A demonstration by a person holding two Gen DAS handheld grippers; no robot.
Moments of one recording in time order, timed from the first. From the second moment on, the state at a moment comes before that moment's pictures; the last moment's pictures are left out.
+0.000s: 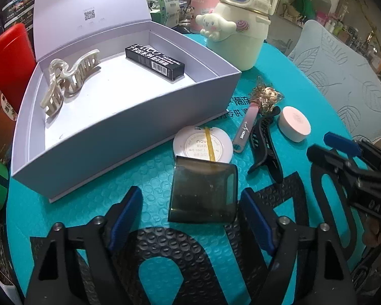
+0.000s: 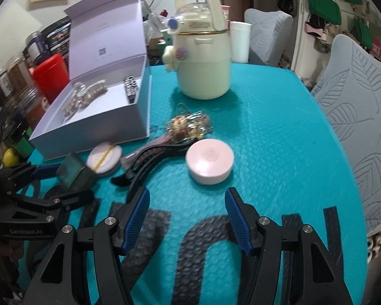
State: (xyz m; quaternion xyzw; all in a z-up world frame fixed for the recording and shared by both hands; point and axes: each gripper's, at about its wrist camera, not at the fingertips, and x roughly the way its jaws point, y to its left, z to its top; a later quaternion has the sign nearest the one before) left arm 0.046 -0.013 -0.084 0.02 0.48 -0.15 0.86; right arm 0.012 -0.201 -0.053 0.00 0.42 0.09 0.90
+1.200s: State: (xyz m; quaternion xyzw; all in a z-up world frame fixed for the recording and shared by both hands) left arm 0.020 0.003 -0.069 0.03 0.47 -0.13 0.87; right arm 0.036 -0.202 -0.072 0.00 0.45 0.07 0.89
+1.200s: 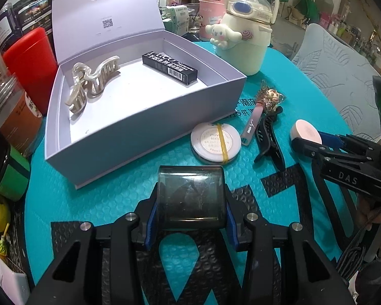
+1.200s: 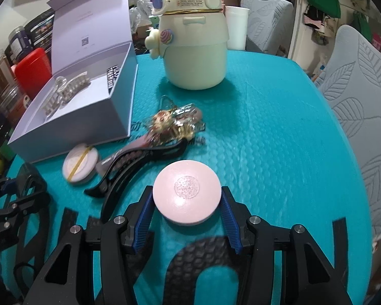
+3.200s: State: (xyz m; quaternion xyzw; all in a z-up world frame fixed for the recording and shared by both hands) left arm -0.028 0.077 0.006 0.01 0.39 -0.08 0.92; right arm -0.039 -0.083 -0.003 -0.06 0.39 0.22 0.89
